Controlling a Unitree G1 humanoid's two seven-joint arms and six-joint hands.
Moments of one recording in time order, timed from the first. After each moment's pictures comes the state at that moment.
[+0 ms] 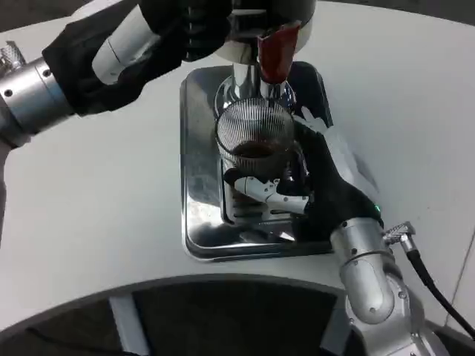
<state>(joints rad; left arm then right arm) -0.98 0.58 0.12 0.46 -0.38 -0.20 -1.07 -0.52 -0.04 0.23 0.07 -0.56 0.25 -0.13</state>
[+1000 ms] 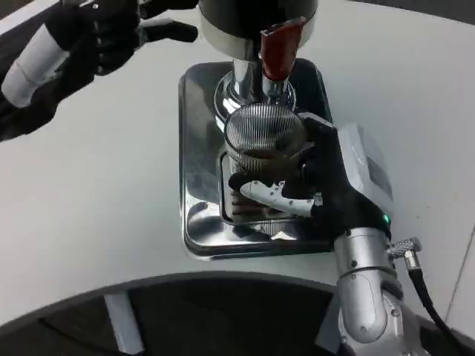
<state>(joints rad) -0.76 0.70 0.29 0.31 -0.39 -0.15 -1.02 -0.46 0.00 0.26 0.00 -0.65 0.27 -0.27</state>
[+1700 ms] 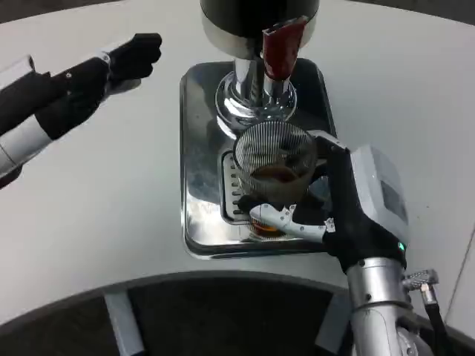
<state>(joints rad) -0.48 0.74 0.34 0.16 -0.35 -0.28 -0.95 -0.31 -0.03 0.30 -0.13 -0.69 0.24 -0.29</state>
